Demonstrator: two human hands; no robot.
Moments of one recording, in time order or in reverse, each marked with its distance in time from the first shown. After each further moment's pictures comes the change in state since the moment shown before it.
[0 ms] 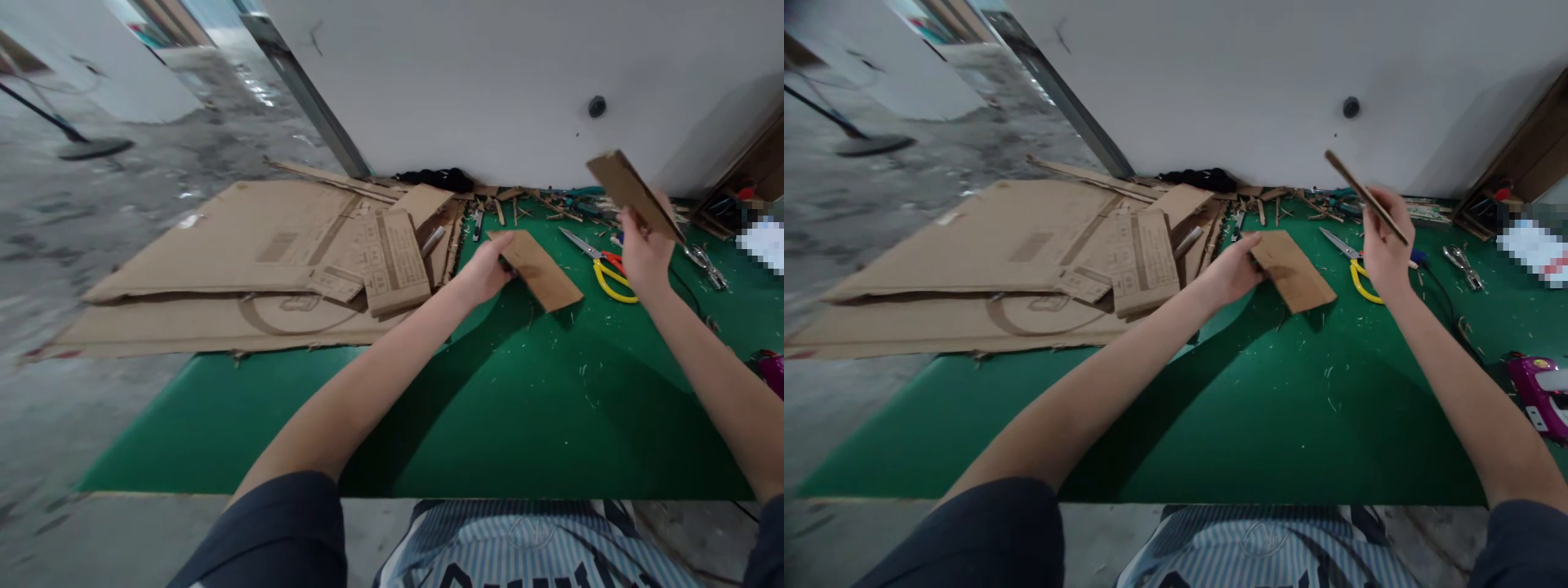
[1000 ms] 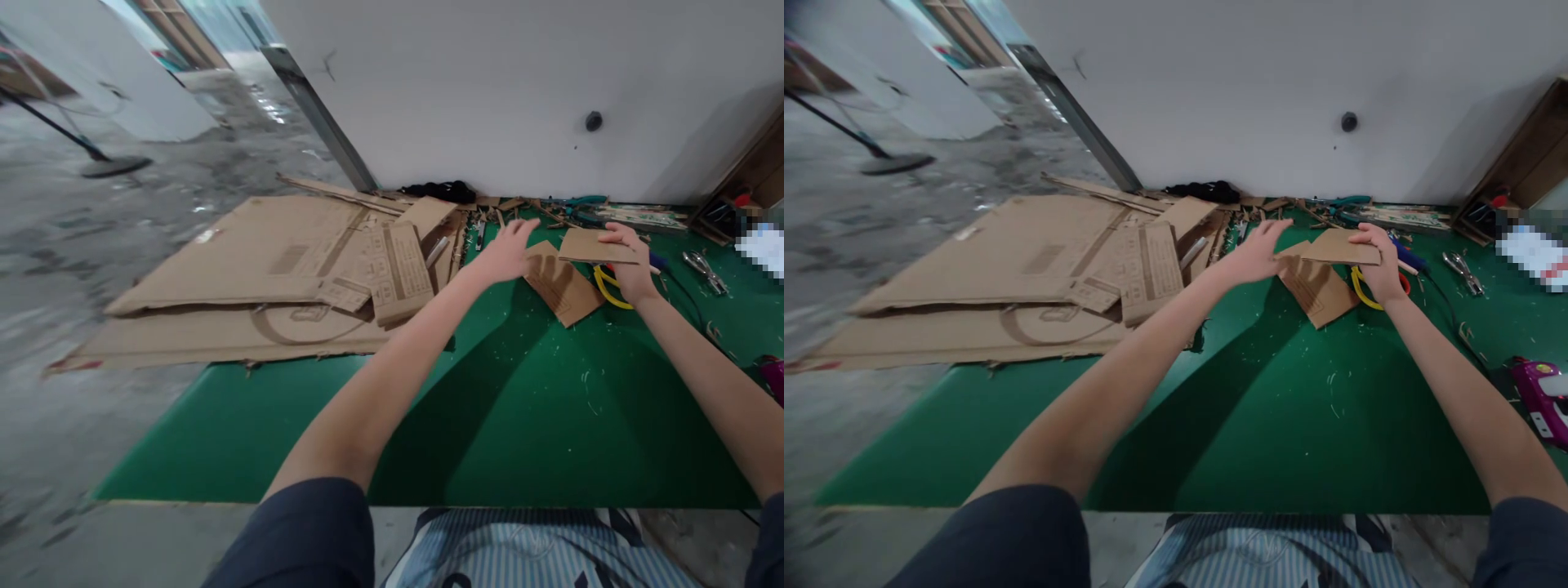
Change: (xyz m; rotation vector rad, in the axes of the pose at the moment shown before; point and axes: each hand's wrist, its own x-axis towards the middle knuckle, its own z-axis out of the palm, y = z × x) left_hand 0.036 0.025 0.001 1.354 -0.290 0.589; right_hand -0.027 0.054 0.010 0.152 -0.044 0.132
